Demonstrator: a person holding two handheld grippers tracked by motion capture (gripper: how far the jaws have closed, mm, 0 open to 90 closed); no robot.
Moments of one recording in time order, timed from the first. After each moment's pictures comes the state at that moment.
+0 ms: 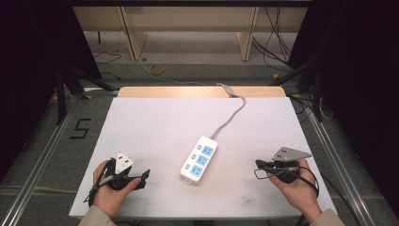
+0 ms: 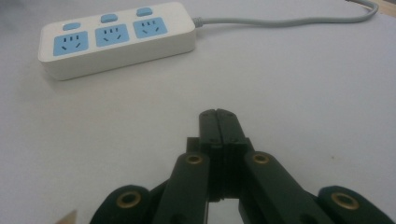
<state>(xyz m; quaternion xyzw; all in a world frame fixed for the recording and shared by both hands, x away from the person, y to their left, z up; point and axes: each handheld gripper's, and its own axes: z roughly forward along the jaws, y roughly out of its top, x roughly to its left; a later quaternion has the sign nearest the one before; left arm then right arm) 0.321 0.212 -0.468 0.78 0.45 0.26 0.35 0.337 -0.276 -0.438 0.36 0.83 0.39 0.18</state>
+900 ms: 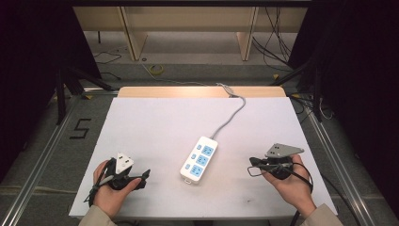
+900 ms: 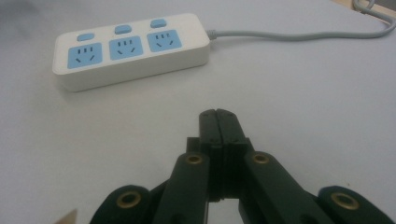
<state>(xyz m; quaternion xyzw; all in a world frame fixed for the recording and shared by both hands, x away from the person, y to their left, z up) 0.321 0.211 -0.467 0.78 0.45 0.26 0.34 0.345 -0.258 -0.429 0.34 0.84 0.39 0.17</state>
